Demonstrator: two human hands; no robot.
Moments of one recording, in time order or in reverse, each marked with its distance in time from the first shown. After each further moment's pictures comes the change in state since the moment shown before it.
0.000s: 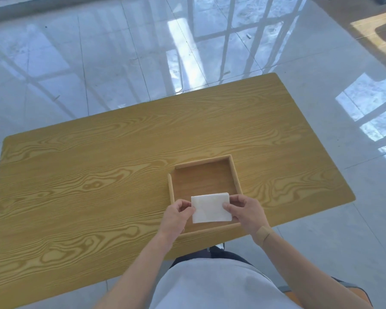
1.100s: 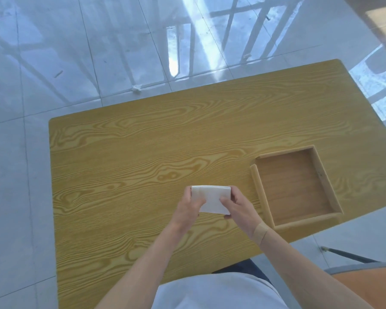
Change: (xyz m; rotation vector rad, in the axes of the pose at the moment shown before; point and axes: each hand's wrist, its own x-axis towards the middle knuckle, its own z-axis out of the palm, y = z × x) left_hand 0.048 -0.061 -0.254 -0.097 -0.195 0.059; right_hand -0.014 -0.061 0.300 -0.068 -0.117 0.023
